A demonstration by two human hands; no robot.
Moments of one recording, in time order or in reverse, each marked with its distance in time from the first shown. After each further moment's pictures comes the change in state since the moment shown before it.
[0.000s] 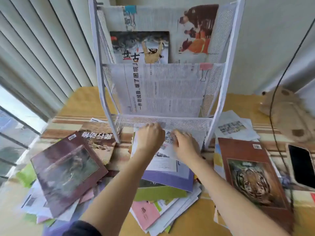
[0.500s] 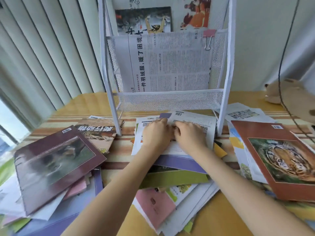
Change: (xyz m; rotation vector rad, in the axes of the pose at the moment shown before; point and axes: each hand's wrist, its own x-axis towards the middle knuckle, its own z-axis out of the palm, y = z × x) left_hand -0.030 -0.025 0.082 -0.120 0.141 0.113; right_hand -0.005 0.001 0.065 -0.154 0.321 -0.124
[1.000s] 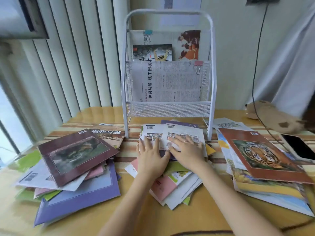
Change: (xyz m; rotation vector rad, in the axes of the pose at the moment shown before) left_hand -0.109 -0.025 -0.009 -0.111 -0.065 -0.104; right_hand -0.077 -0.022 -0.011 0.053 -0.156 0.070
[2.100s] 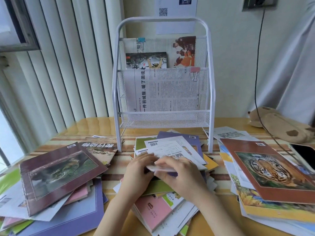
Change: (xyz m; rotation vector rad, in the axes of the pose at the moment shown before) left_hand 0.009 -0.020 -0.015 -0.335 0.162 0.345; right_hand -0.028 -0.007 -0.008 0.355 0.269 -0.507
